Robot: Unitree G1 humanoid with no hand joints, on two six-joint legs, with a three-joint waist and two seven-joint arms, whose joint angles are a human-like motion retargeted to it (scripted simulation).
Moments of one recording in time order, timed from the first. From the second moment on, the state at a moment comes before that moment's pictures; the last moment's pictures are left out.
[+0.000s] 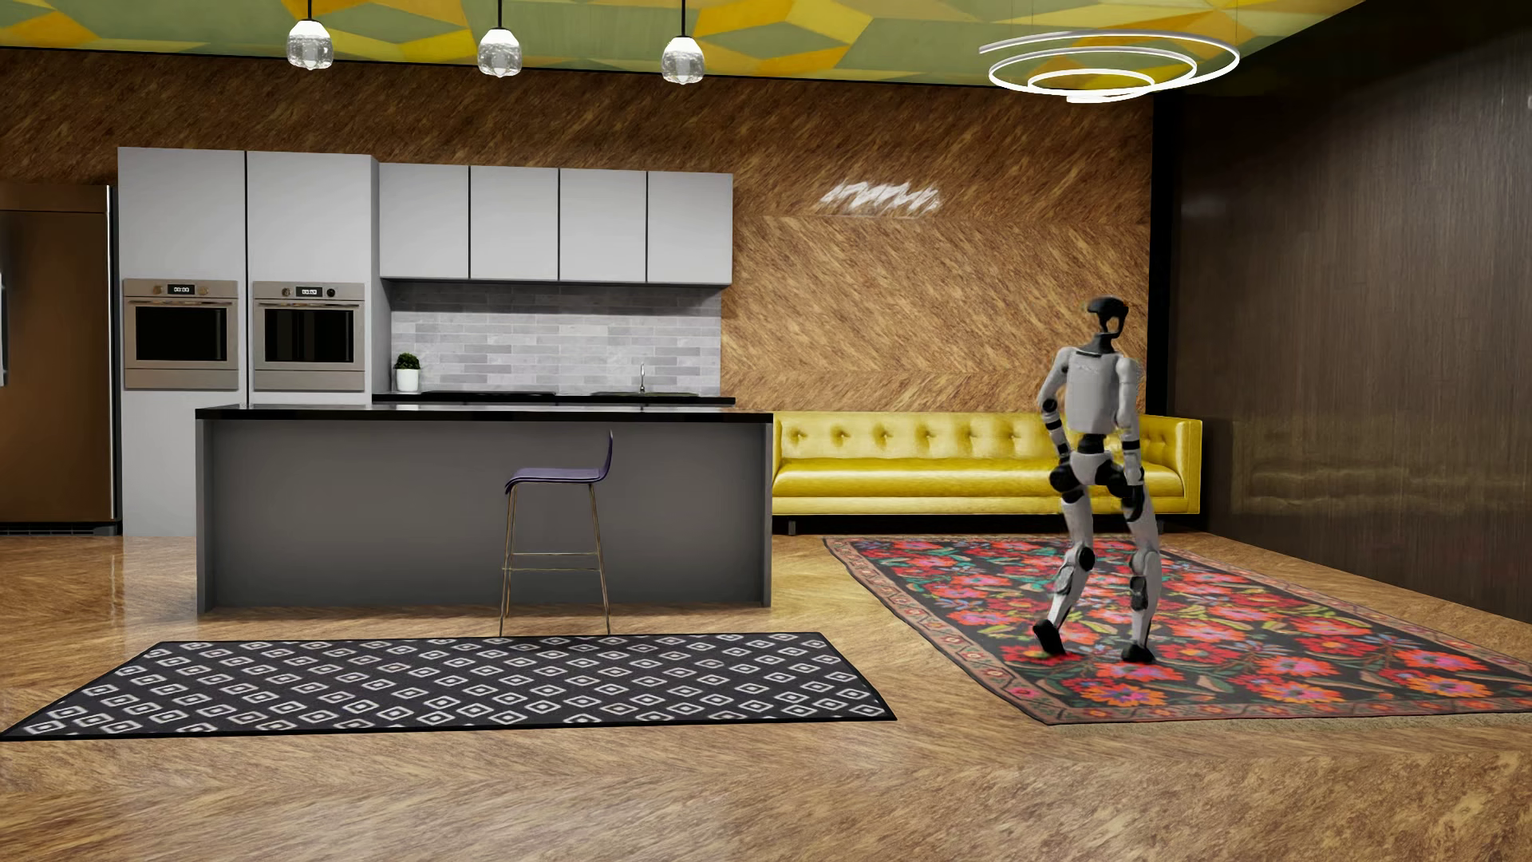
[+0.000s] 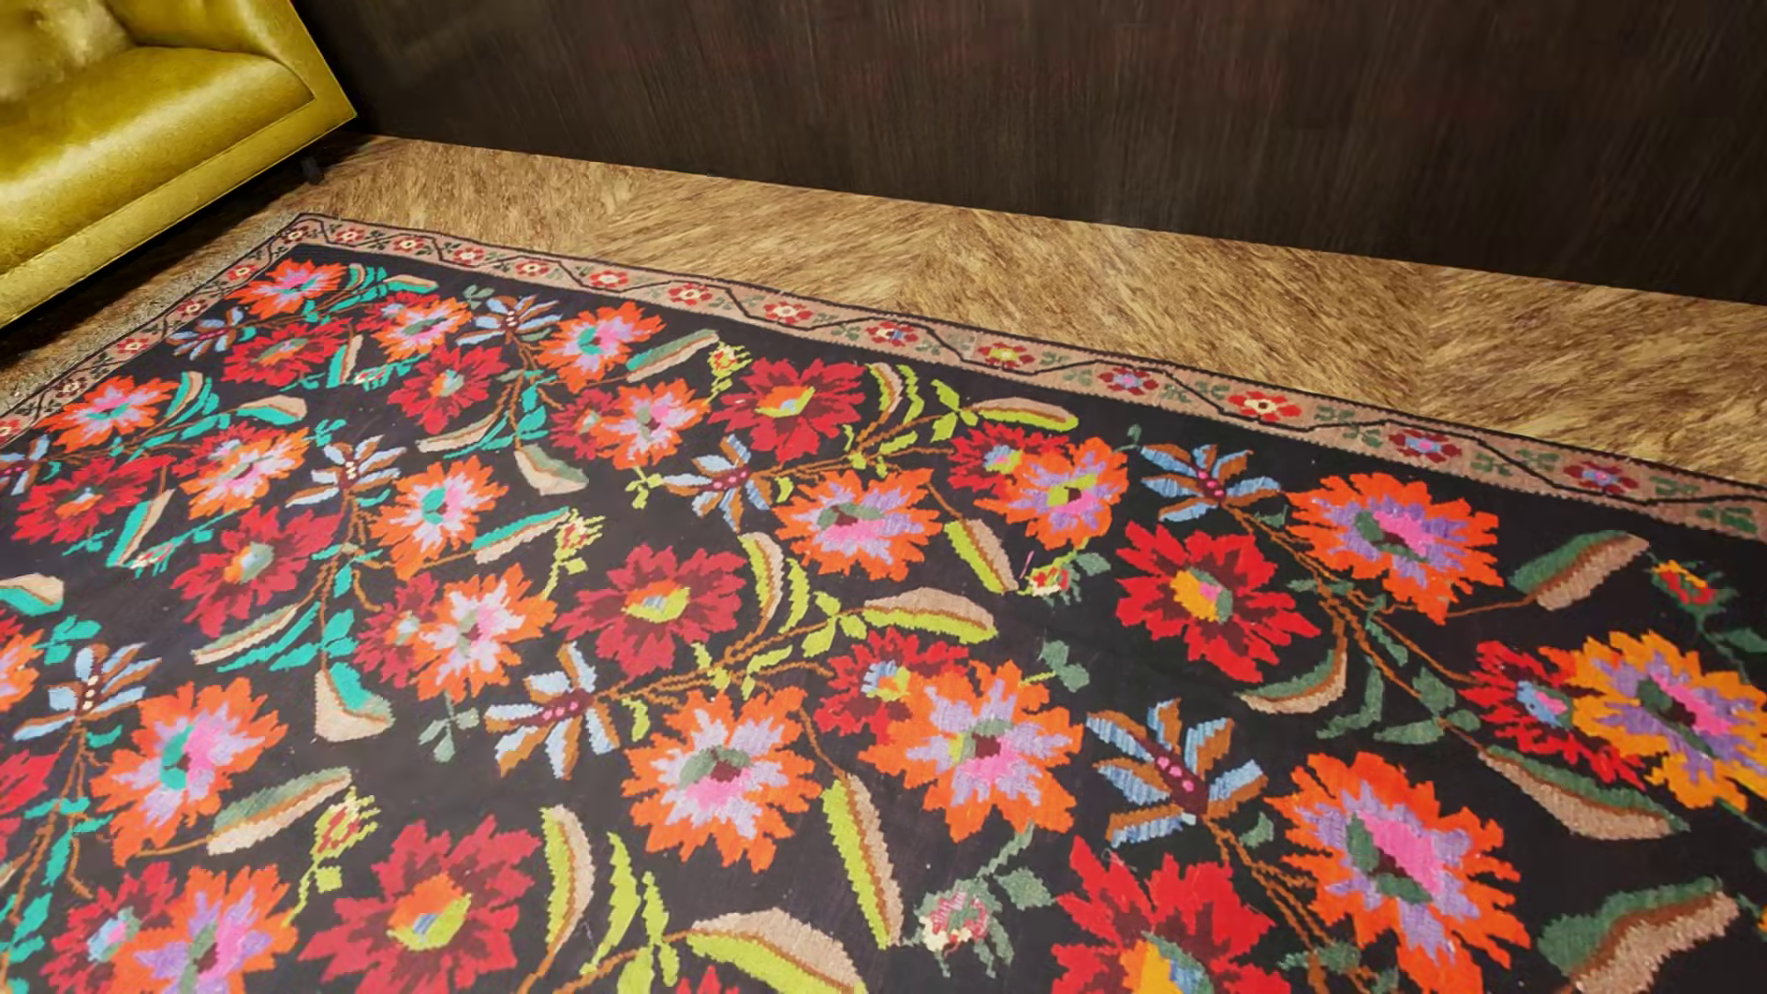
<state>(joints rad) -0.05 -0.16 -0.23 -0.14 -0.20 0.09 0.00 0.00 0.13 0.91 0.69 0.16 0.36 0.14 -0.07 0.37 -0.41 0.00 0.00 -0.57 0.39 0.75 0.98 0.00 0.00 0.00 0.00 0.00 0.00</state>
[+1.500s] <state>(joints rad) -0.52 0.37 0.21 -0.09 -0.10 -0.10 0.00 0.00 0.08 0.54 0.62 0.49 0.19 0.09 -0.20 0.37 -0.36 0.00 0.00 -0.85 0.25 1.03 0.49 0.00 0.00 0.00 0.00 0.00 0.00</state>
